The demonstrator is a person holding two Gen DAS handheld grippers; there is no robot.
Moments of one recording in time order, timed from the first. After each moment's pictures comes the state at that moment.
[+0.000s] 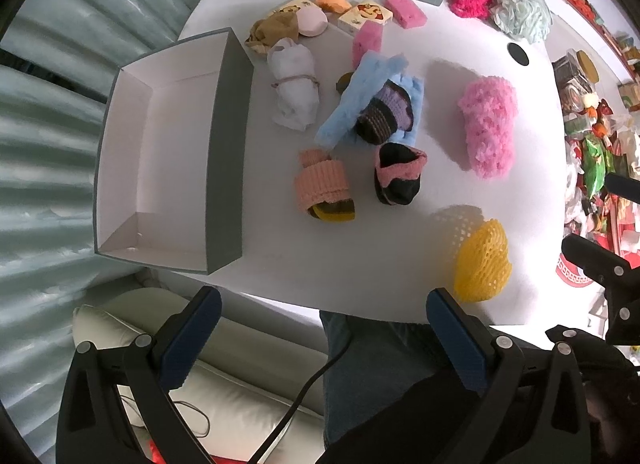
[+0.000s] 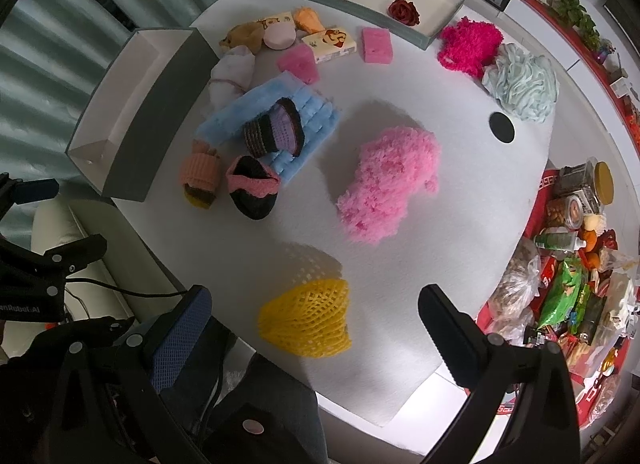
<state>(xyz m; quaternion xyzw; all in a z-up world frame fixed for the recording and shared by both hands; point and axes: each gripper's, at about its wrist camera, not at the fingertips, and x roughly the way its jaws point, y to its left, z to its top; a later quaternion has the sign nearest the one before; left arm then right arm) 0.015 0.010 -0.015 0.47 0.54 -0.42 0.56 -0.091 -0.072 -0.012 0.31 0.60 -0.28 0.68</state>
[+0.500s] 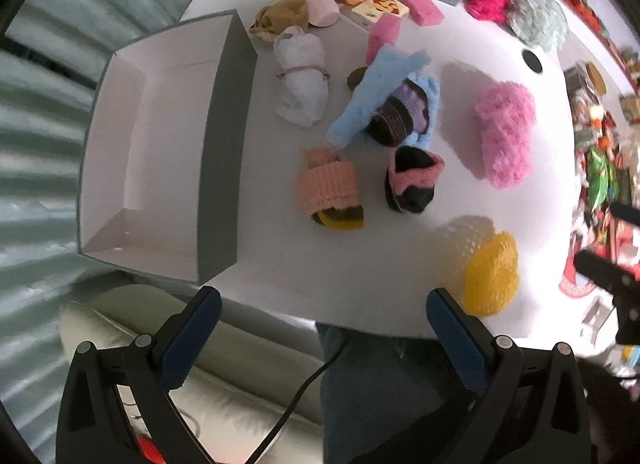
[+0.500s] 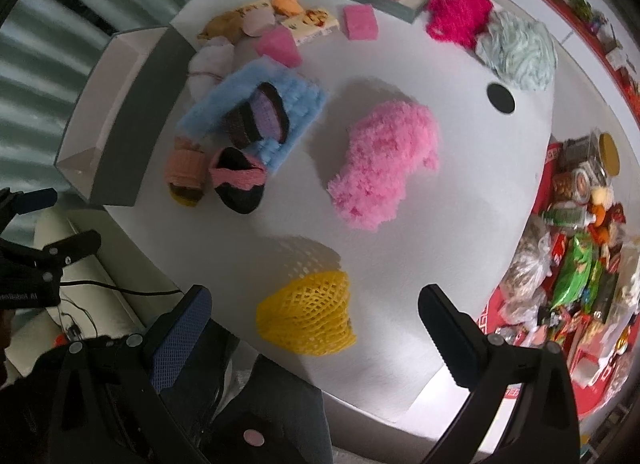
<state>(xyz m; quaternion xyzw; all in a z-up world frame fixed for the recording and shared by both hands) 0.034 0.005 -0.047 0.45 0.56 -0.41 0.56 -0.101 -0.081 -0.039 0.35 0.60 -0.30 0.65</state>
